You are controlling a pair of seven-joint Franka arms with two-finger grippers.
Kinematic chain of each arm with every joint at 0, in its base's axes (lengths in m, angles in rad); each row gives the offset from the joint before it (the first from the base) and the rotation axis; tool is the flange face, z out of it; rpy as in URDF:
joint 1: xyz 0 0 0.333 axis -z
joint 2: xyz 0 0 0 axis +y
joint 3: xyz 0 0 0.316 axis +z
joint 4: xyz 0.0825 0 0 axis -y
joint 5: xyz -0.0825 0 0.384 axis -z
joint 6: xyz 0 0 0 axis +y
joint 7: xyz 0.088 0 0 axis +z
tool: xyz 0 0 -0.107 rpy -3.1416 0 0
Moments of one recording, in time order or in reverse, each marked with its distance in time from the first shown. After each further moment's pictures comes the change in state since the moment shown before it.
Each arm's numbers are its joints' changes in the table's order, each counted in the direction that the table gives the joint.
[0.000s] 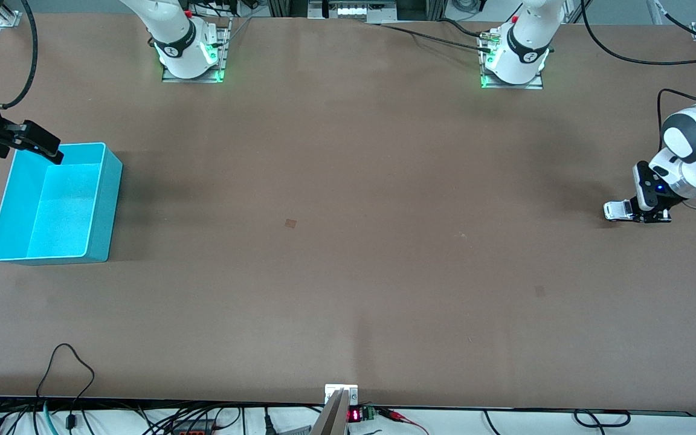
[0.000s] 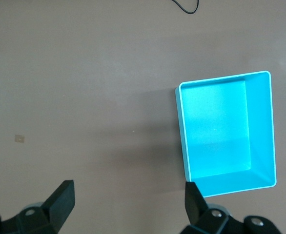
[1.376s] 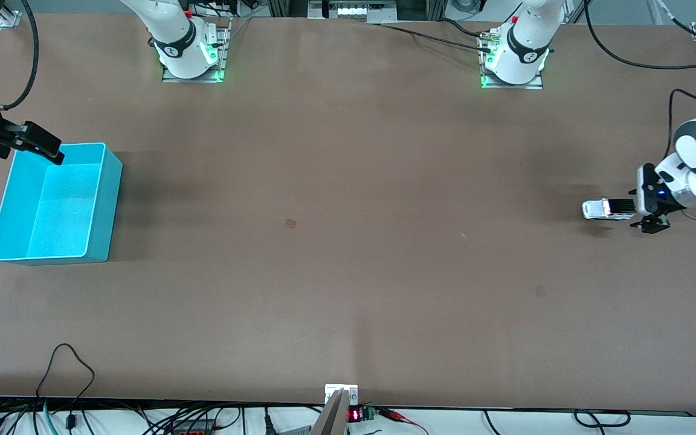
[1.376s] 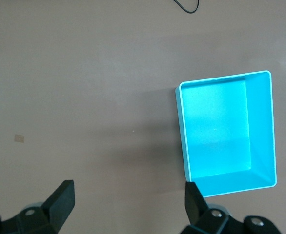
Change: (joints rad) left arm -0.003 -0.013 -0.062 0.147 0.000 0.310 -0.015; right arm 0.000 0.002 0.000 0.000 0.000 0.000 0.000
